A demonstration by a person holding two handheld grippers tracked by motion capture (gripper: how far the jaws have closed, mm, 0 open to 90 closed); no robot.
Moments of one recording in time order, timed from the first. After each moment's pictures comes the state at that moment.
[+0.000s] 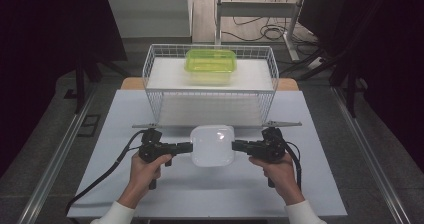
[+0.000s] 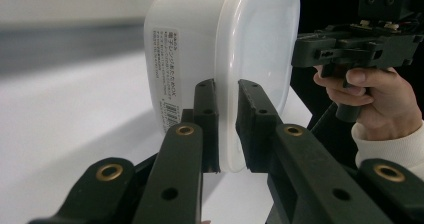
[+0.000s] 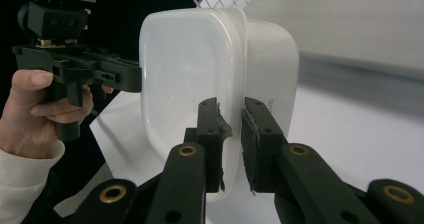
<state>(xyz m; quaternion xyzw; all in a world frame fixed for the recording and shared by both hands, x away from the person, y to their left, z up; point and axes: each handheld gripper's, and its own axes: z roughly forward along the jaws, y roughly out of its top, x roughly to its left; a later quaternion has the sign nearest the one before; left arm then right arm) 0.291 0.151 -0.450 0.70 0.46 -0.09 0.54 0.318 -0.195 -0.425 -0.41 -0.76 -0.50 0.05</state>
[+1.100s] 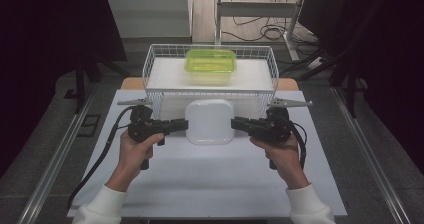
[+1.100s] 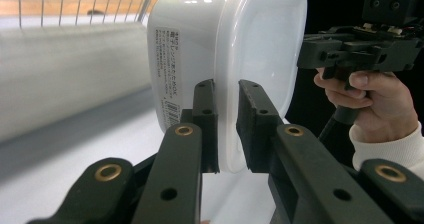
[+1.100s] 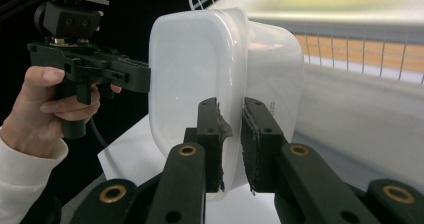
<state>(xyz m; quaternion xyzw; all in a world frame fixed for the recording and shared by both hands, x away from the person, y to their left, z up) 0.305 0.164 -0.372 0.71 0.42 -0.04 0.57 0.322 -0.185 -0.351 -0.35 -0.75 -0.55 -0.01</state>
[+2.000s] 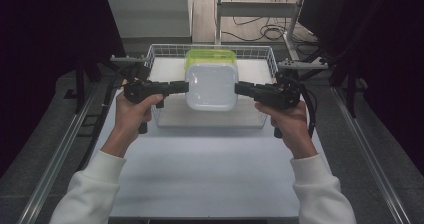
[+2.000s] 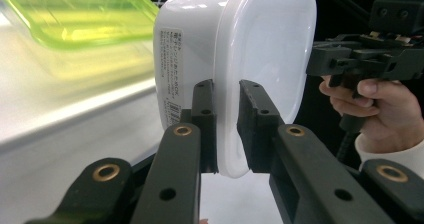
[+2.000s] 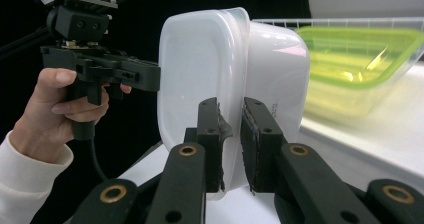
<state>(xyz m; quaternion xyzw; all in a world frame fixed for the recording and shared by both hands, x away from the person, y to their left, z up) 0.348 0.167 -0.289 0.71 0.39 0.01 0.59 0.356 -0.183 -0.274 -0.33 -0.74 -0.59 -0.04</state>
